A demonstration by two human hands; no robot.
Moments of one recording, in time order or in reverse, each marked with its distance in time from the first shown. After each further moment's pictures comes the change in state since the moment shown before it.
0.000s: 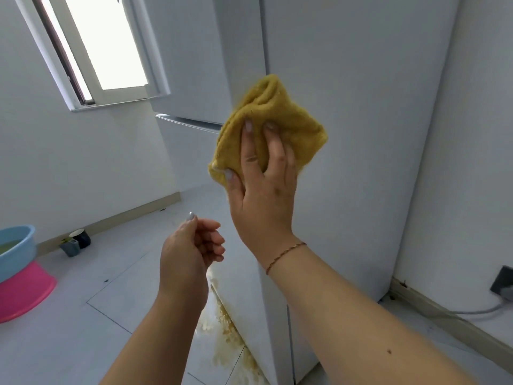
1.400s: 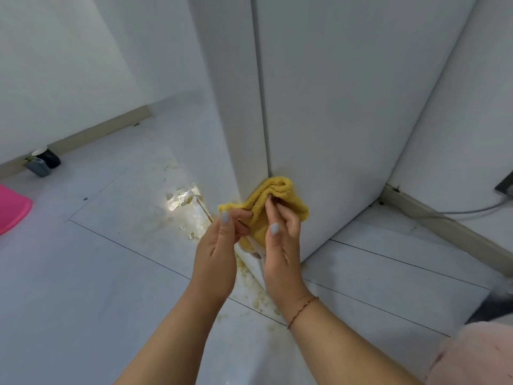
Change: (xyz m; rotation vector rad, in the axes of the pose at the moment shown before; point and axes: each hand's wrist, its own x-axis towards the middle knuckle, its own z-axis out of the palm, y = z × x) left_hand -0.055 -0.180 -0.030 0.379 -0.239 -0.040; right_hand -0.251 0.056 -0.026 0.703 -0.400 0.858
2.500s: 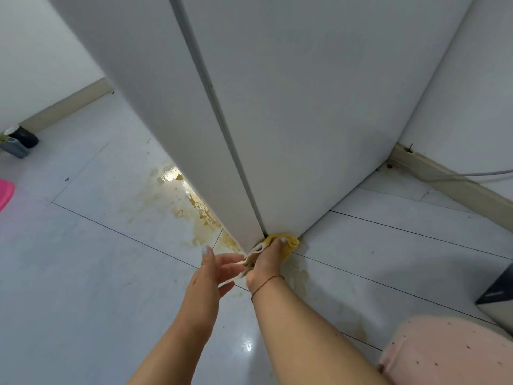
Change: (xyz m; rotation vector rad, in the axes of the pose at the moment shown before) left_hand -0.025 -0.099 0.015 0.021 0.010 -0.587; right_hand 0.010 0.160 0.020 0.772 0.588 1.279
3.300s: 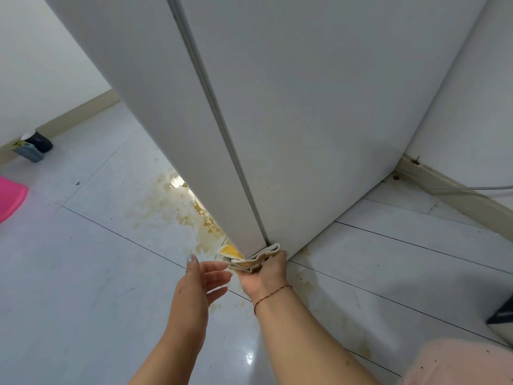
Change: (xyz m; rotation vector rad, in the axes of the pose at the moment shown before) left_hand 0.006 0.003 -0.008 -0.051 0.193 0.000; right_hand 0.009 -0.003 -0.001 0.277 -0.159 0.175
